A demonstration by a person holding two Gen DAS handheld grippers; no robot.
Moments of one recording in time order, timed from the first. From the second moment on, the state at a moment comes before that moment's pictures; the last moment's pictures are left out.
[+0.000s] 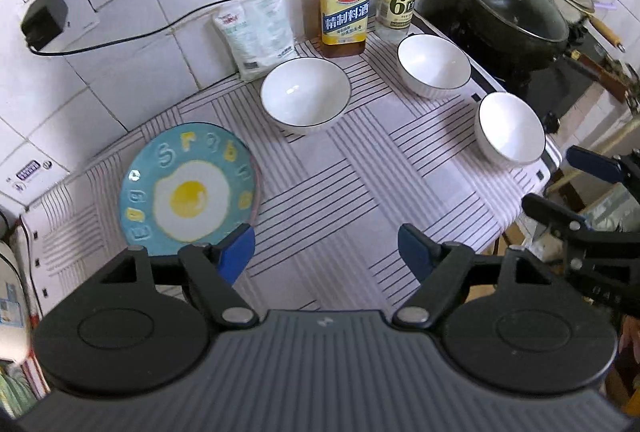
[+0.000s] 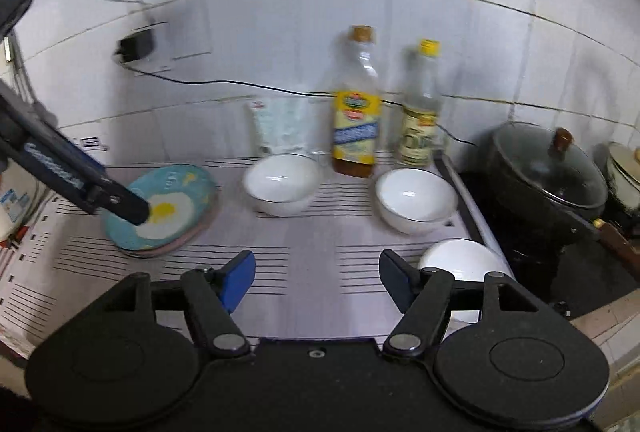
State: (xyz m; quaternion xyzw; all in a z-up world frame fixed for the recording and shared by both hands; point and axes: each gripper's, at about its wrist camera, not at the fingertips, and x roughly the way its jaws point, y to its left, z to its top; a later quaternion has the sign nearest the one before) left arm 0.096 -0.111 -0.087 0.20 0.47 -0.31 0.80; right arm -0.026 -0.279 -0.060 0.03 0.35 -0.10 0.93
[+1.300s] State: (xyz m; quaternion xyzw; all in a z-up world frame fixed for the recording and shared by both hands) left arm 0.086 -0.328 -0.220 0.14 0.49 -0.35 0.79; right arm -0.033 -0.438 -0.241 -0.02 0.33 -0.08 0.94
